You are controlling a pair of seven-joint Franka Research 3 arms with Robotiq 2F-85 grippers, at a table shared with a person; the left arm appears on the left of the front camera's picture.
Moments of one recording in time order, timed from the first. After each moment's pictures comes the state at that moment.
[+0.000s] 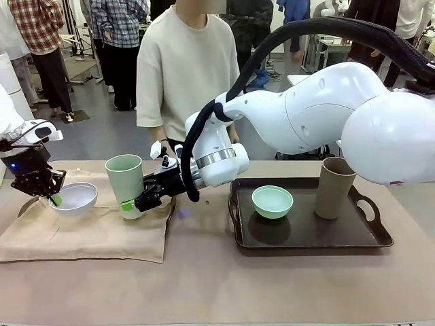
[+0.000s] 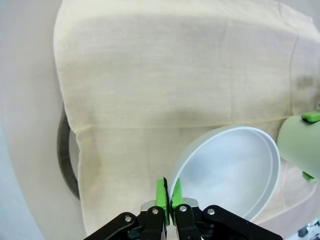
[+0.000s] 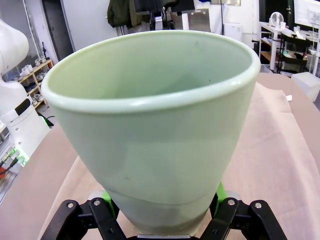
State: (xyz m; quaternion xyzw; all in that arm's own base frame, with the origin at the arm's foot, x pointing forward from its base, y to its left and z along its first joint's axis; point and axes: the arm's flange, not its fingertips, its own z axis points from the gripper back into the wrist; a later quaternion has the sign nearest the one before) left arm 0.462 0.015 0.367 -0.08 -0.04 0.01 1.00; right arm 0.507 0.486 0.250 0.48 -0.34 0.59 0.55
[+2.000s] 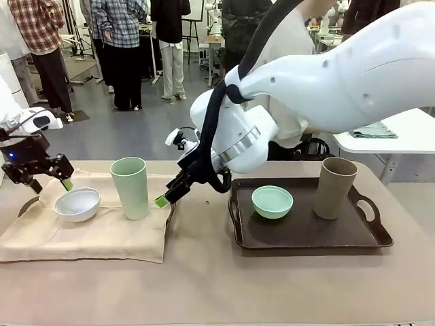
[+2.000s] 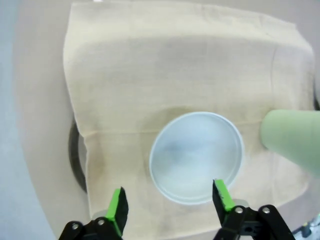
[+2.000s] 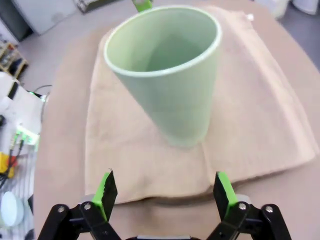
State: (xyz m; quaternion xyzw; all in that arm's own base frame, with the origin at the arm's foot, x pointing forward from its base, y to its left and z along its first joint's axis) left arm 0.455 0.004 0.410 -0.06 -0.08 -0.01 0.99; right arm 0.466 0.402 0.337 0.33 -0.24 0.56 0.72
